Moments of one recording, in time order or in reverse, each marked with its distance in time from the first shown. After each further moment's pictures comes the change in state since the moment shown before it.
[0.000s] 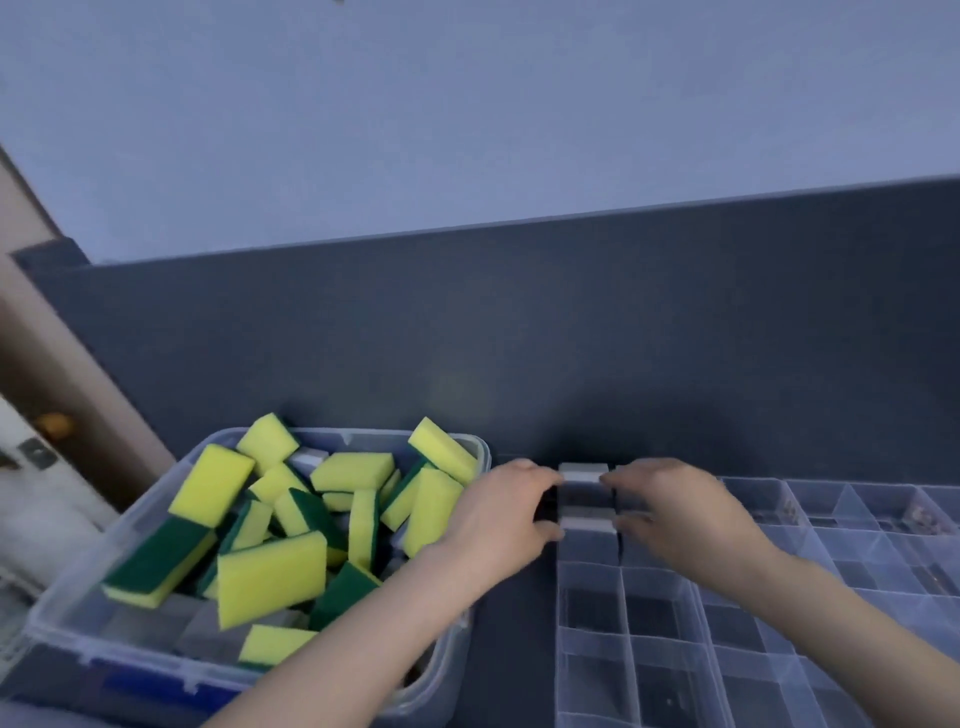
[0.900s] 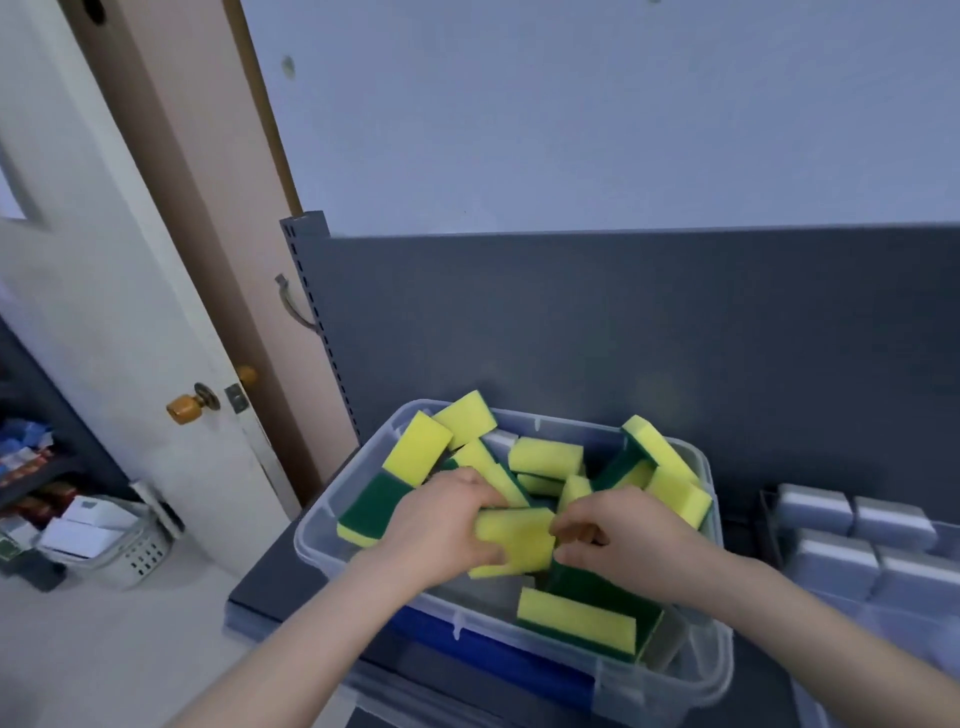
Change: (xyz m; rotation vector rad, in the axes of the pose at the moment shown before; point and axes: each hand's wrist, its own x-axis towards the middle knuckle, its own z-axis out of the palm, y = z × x) left_hand -0.157 -0.214 -0.082 0.057 -0.033 -0.239; right_hand 0.058 -0.245 0.048 0.130 -0.230 -0.304
